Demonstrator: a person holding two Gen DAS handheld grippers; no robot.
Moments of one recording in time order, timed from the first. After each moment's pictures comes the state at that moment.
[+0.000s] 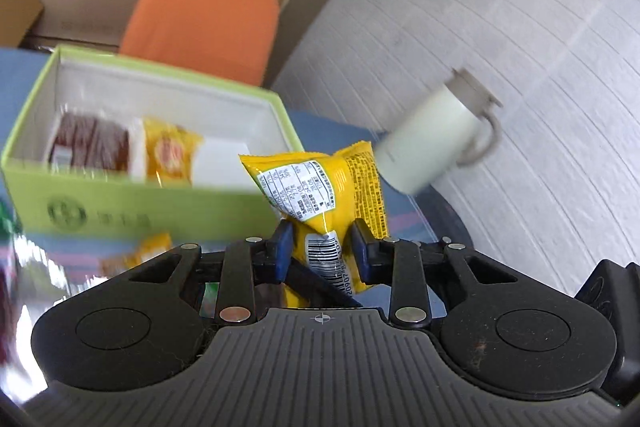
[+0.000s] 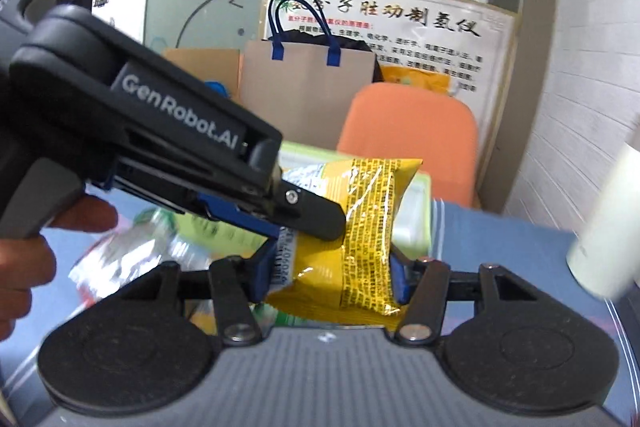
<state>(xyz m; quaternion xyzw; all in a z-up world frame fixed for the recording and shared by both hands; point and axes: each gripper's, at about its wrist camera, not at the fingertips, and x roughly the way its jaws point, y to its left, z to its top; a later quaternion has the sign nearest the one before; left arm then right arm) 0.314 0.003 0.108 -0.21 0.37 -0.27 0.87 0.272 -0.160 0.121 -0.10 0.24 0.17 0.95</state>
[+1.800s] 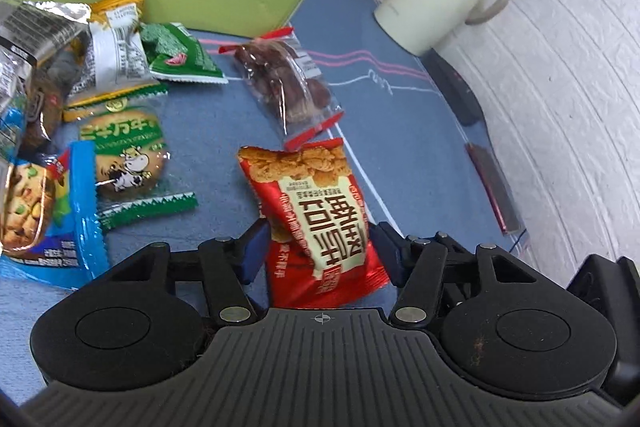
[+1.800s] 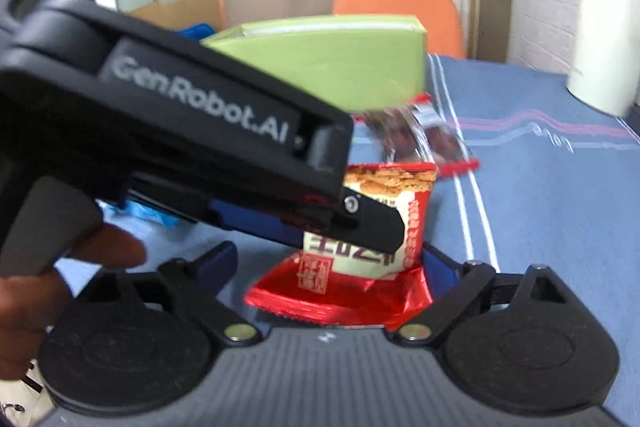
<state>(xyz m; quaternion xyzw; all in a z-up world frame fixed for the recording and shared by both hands) 0.204 -0.063 0.005 -0.17 0.48 -0.29 0.81 0.130 -0.190 0.023 -0.02 0.33 0.13 0.93</state>
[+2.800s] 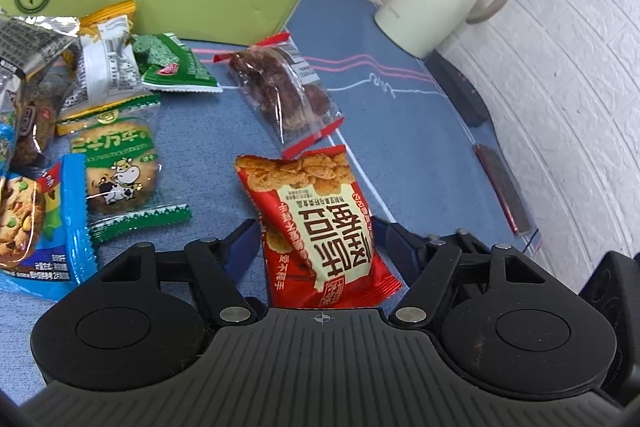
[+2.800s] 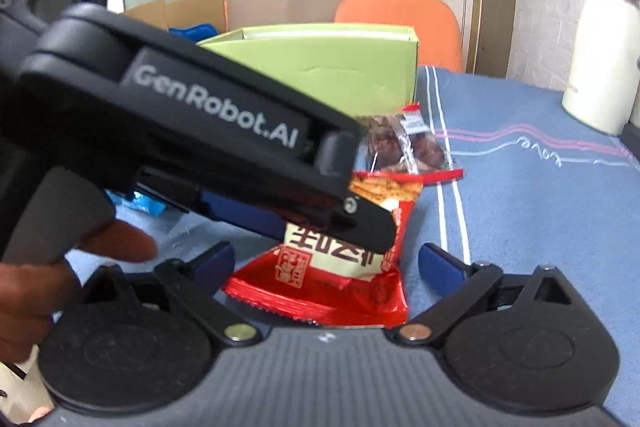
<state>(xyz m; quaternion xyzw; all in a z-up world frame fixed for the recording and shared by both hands) 0.204 -0.070 0.005 -0.15 0.46 -0.29 0.83 0.123 -0.199 0.014 -0.03 0.32 0.14 0.94</state>
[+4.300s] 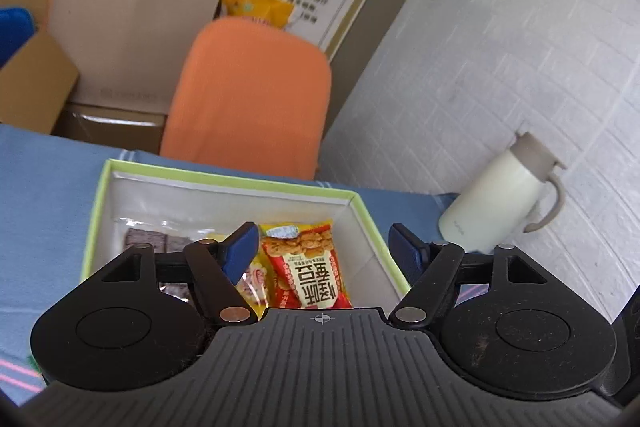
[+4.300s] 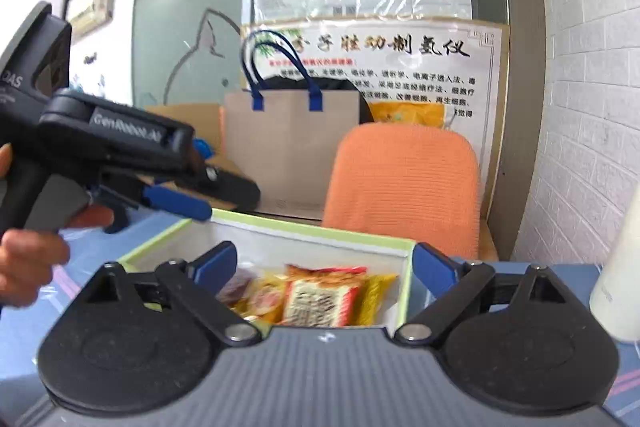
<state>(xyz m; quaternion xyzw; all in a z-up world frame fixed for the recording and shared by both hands) 0.354 0.043 0.125 -0.18 0.31 -0.21 0.91 0.291 -0.198 0.119 -0.02 0.18 0.19 0.96</state>
